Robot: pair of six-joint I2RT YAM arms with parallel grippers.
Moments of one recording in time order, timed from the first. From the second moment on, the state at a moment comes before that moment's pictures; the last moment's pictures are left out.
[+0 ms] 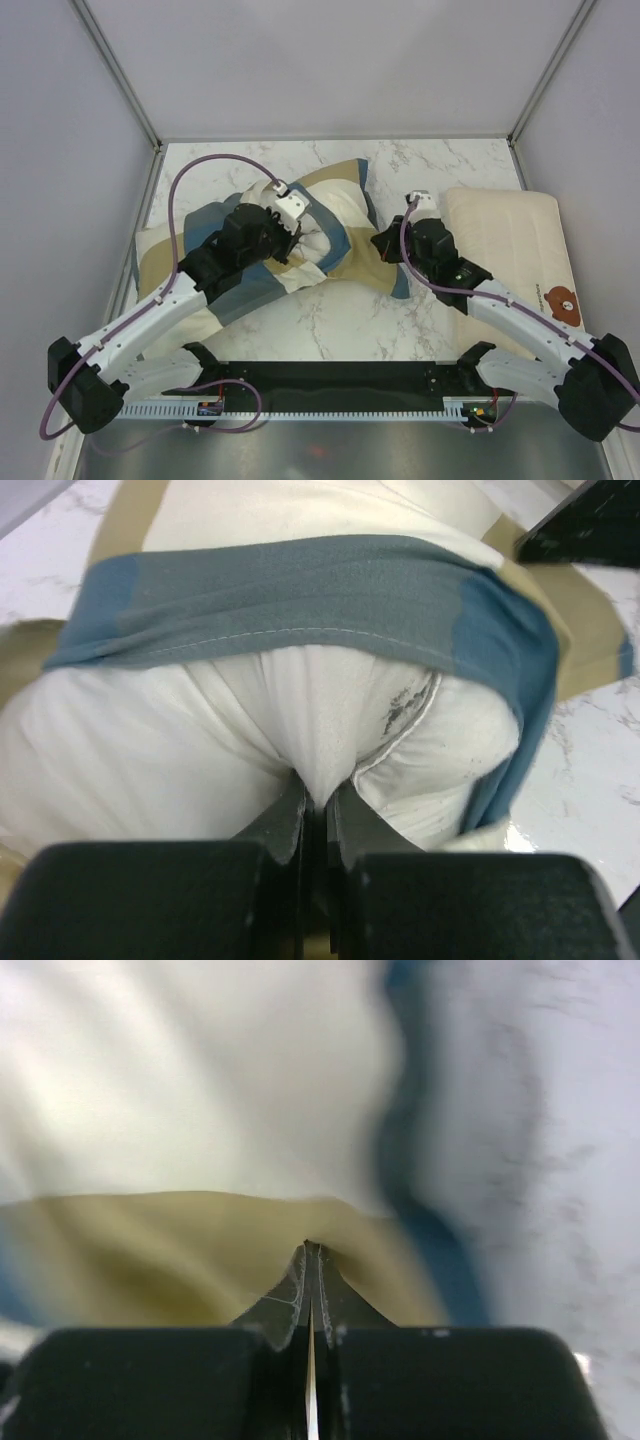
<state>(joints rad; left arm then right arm) -0.72 1.07 0.92 -0.28 0.00 0.10 0.64 1.04 0.65 0.02 0.07 0.57</state>
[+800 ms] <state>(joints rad) -0.54 0.93 0.86 -0.39 0.25 0.09 0.68 1.05 0.61 0.23 -0.15 0.52</state>
